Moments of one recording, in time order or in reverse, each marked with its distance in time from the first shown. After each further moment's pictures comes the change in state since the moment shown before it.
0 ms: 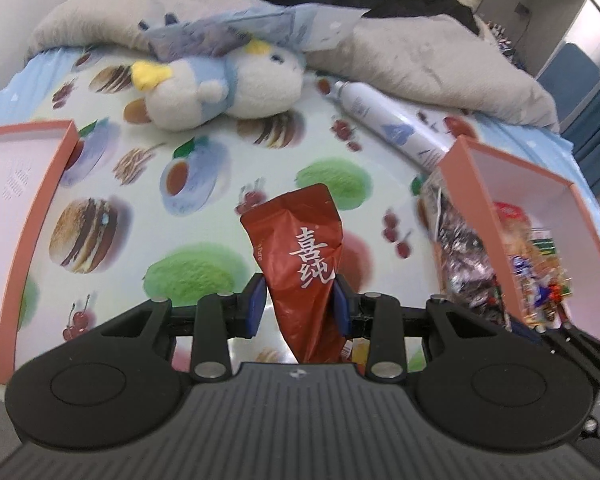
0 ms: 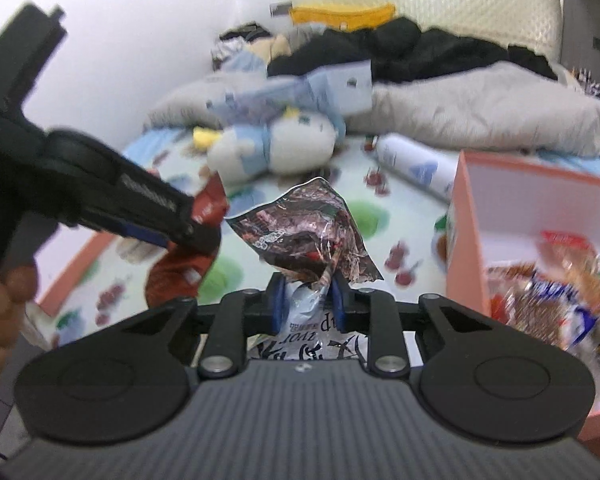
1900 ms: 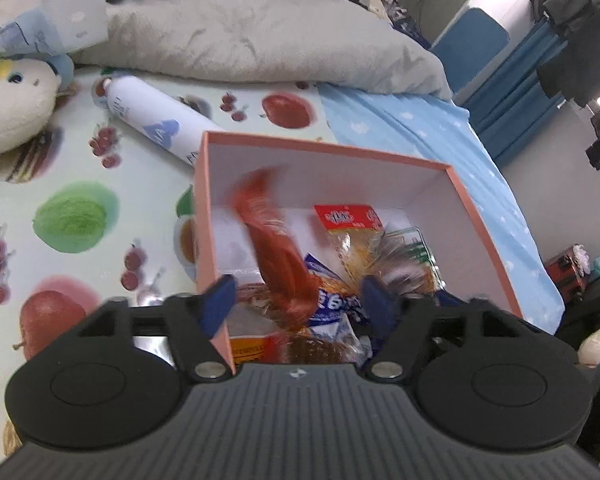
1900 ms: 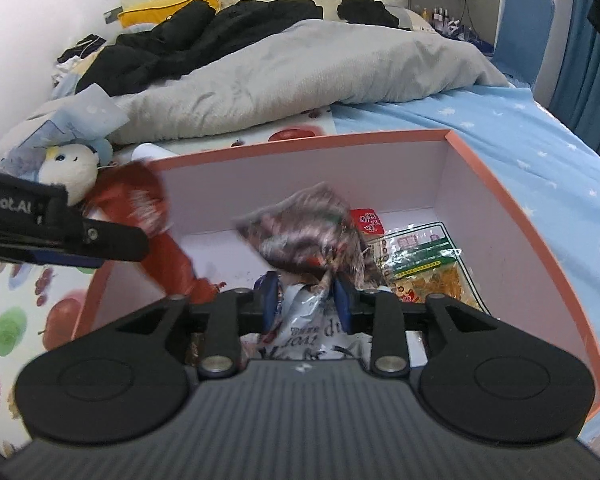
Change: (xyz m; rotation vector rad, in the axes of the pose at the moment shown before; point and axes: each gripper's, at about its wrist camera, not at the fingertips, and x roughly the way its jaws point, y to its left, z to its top) left arm 0.092 -0.215 0.042 0.110 0.054 -0.280; right arm 0.003 -0.211 0.000 0.239 0.090 -0.340
